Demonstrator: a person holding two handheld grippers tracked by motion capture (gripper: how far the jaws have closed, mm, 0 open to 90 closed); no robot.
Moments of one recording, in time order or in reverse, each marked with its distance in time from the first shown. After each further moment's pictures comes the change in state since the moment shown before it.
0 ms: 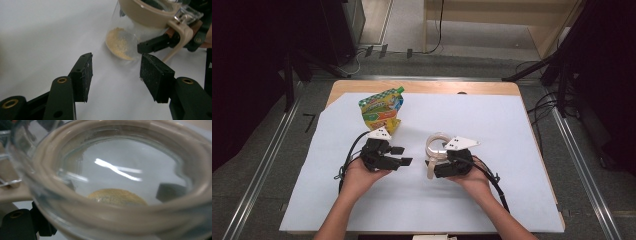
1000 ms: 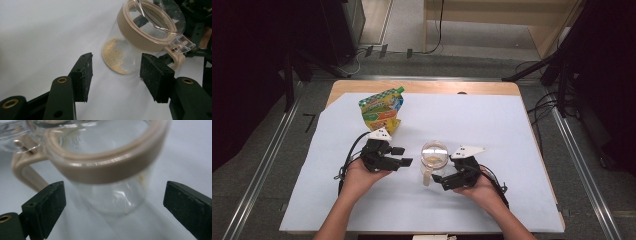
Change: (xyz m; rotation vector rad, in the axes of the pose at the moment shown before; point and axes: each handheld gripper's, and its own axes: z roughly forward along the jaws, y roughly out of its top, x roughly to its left) left arm -0.001 0.000 0.002 -0.003 -0.014 0.000; right arm 0.000 -0.022 -0.027 0.102 0.066 0.094
